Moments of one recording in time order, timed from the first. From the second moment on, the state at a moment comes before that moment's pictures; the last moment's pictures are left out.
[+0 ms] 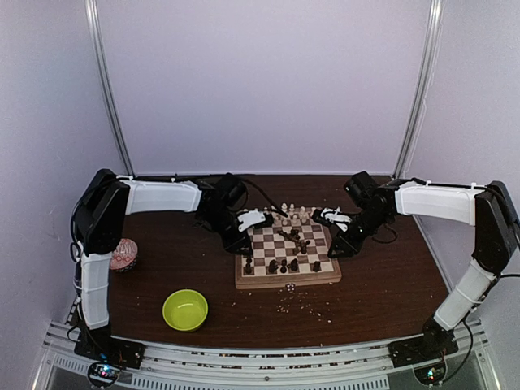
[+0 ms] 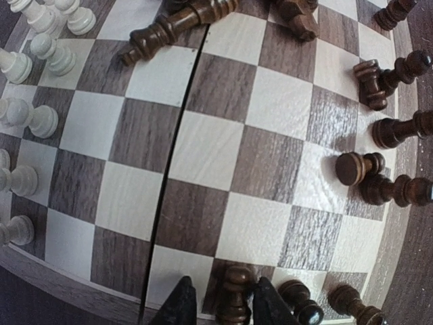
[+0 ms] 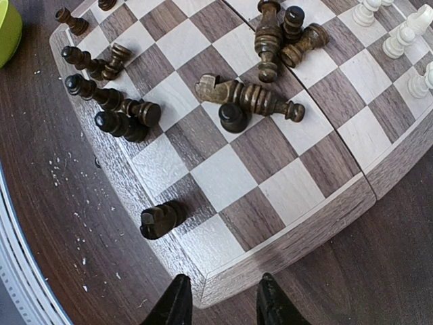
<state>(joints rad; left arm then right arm) -0.72 2.11 1.56 -0.63 0.32 0.50 0.49 1.63 1.11 -0.70 -0.35 -0.43</state>
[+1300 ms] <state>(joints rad) -0.71 1.87 1.51 -0.40 0.39 0.21 0.48 1.85 1.70 -0.84 -0.66 -0.18</state>
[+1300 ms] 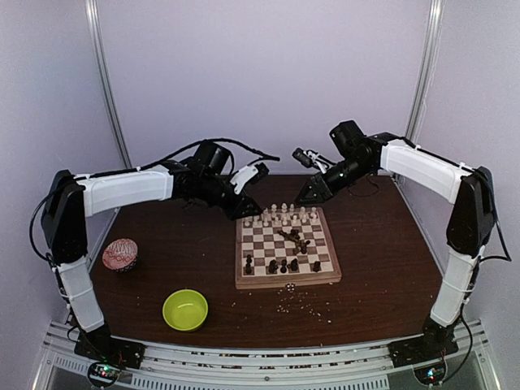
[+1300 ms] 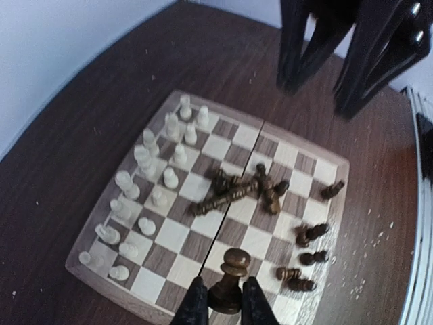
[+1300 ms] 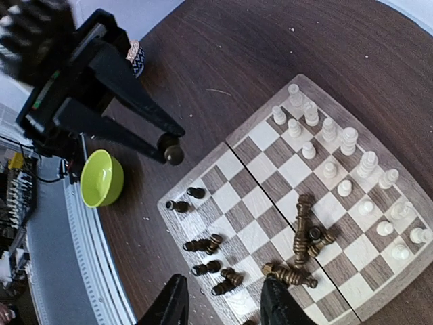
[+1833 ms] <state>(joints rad) -0.77 1.84 1.46 -0.17 0.45 0.02 0.50 1.93 1.73 -0.75 -0.89 0.08</state>
